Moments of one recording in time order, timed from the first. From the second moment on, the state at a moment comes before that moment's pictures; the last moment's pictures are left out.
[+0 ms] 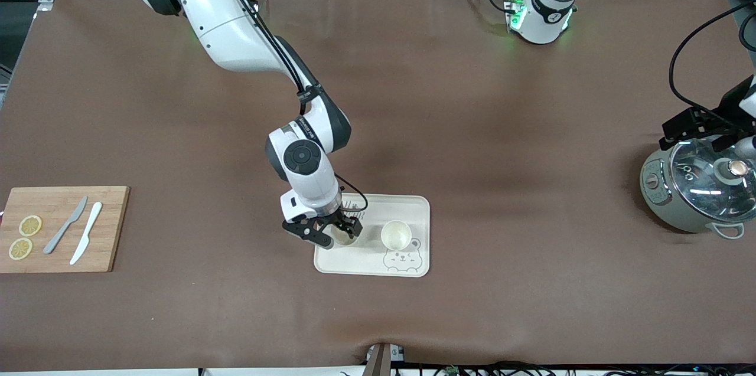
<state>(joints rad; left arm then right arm) -0.05 0.06 0.09 -1.61 -0.04 1.77 0.09 0.61 0.89 -0.08 -1.30 0.00 2.40 0.99</state>
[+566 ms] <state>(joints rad) -0.05 0.06 0.09 -1.62 -0.05 1.78 0.09 0.61 0.72 -0.08 -1.29 0.00 2.12 0.97</state>
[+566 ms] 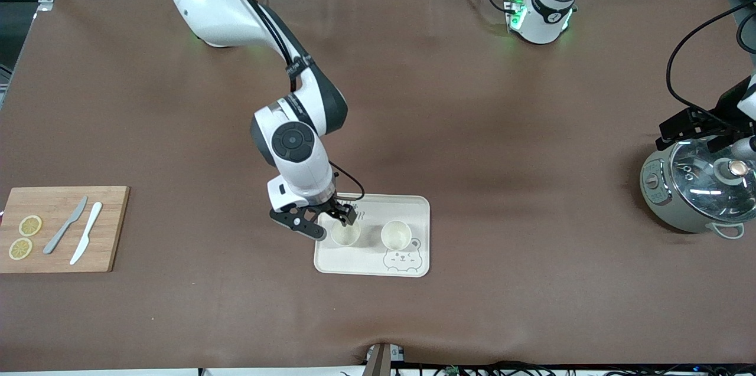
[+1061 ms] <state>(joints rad) -0.05 0.06 0.09 -1.62 -0.05 1.79 0.09 0.57 0.53 -0.09 -1.28 0.01 1.86 0.82</state>
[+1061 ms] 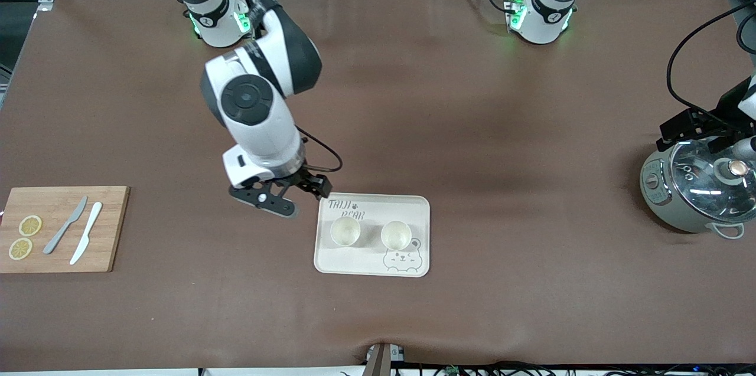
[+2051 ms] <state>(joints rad) -0.06 0.05 0.07 -1.47 -0.02 1.58 0.09 0.17 0.29 -0.11 -1.28 0.02 1.54 0.14</state>
